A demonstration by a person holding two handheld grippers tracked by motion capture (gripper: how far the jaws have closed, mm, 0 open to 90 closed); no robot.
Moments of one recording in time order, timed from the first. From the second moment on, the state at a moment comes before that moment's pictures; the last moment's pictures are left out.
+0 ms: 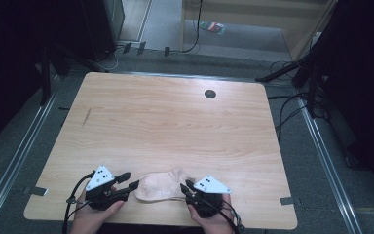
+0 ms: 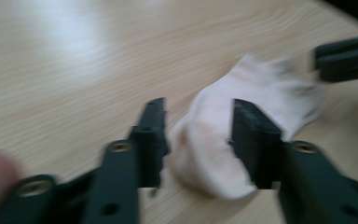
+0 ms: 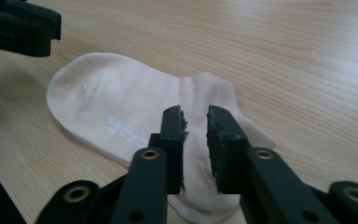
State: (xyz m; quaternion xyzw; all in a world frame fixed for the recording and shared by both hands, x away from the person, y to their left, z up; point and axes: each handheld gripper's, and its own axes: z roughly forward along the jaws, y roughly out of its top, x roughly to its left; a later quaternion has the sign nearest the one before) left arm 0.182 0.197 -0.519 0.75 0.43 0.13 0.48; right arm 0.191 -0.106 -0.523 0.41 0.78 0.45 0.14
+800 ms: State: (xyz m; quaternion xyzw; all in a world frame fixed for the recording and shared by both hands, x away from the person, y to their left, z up) left arm 0.180 0.165 -0.548 0.85 0.37 0.14 0.36; right arm 0.197 -0.104 -0.547 0.42 0.81 0.39 0.14
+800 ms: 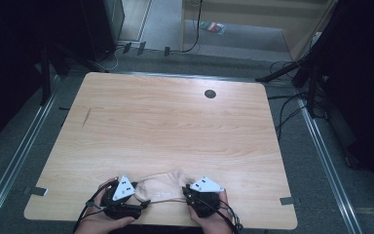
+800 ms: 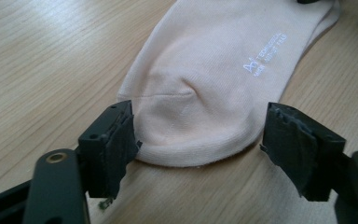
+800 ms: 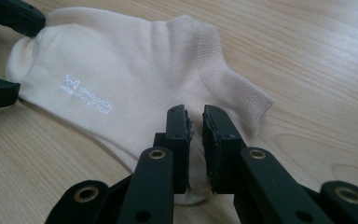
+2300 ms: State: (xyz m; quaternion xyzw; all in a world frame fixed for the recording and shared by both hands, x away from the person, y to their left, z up) left arm 0.203 0.261 -0.533 0.72 0.49 0.16 0.46; right arm 0.220 -0.170 -0.524 0.49 0.74 0.41 0.20
